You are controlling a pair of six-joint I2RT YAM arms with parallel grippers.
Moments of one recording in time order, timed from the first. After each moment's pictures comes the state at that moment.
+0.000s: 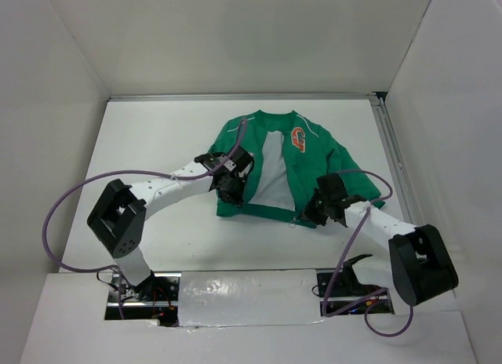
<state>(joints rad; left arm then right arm) -0.76 1.71 1.28 -0.72 0.01 -0.51 0.32 1.21 0.46 -0.28 -0.11 0.87</state>
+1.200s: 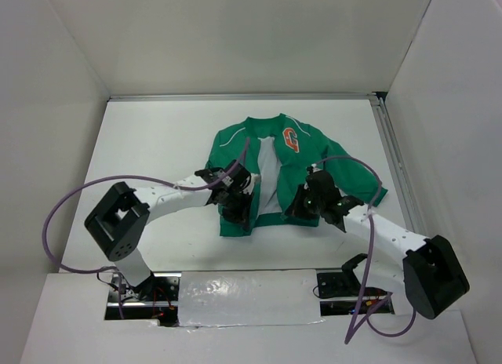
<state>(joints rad) -0.77 1.64 1.07 -0.56 0.34 -0.48 0.50 1.09 0.52 -0.23 -0.15 0.72</state>
